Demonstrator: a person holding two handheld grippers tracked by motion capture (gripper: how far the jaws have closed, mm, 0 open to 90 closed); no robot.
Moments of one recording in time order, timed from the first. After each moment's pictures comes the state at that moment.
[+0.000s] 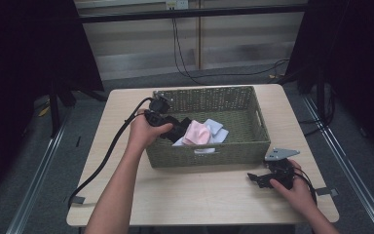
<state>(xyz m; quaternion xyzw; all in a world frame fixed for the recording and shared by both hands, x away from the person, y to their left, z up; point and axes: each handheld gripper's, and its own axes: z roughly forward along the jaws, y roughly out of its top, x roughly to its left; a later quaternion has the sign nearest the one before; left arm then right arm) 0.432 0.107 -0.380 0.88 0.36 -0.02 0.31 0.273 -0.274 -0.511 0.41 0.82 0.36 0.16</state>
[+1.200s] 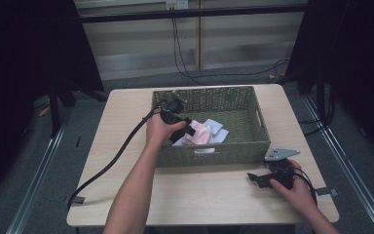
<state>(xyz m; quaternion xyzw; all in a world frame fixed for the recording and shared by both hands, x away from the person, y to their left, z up) 0.459 0.070 -0.415 0.87 0.40 -0.07 0.27 0.273 -0.273 -0.511 0.41 0.82 0.36 0.16</state>
